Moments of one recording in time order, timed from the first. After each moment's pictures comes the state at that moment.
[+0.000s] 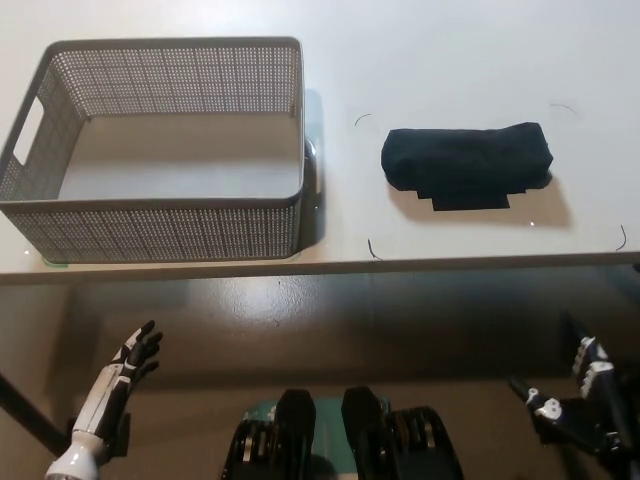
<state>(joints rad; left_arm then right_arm) -0.10 0.26 0.02 0.40 0.01 -0.30 -0.10 0.04 -0.19 -0.04 0.08 0.02 -0.27 0.08</state>
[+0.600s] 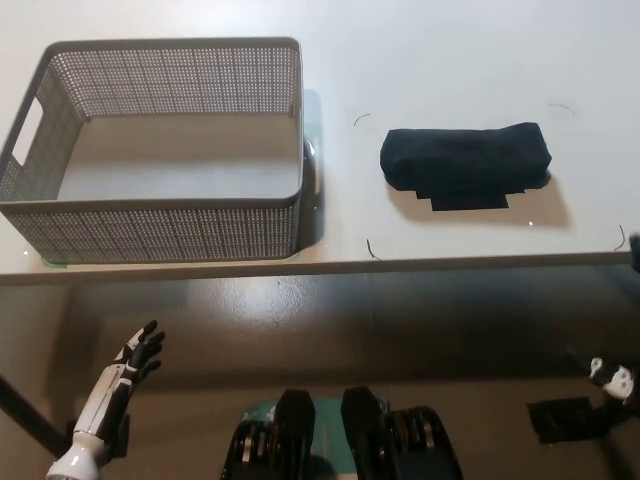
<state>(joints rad) -0.11 0.26 0.02 0.42 0.01 -0.34 -0.11 0.01 -0.33 -0.09 -0.41 -0.14 -0.17 0.10</state>
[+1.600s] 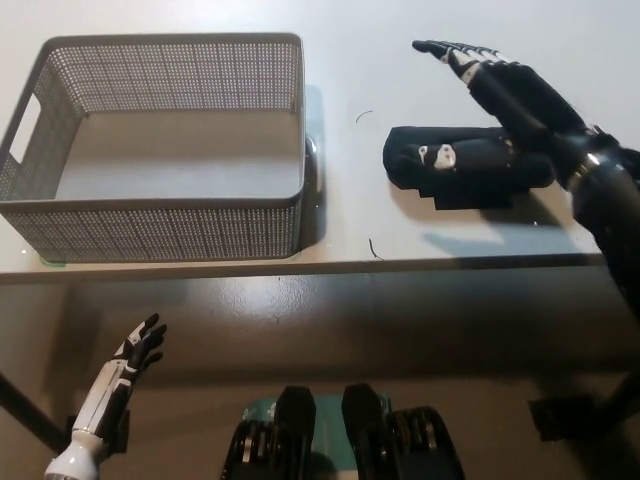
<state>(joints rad) -0.11 0.26 0.02 0.43 0.01 -0.41 -0.13 -0.82 -0.43 0.36 0.12 -0.53 0.14 0.34</state>
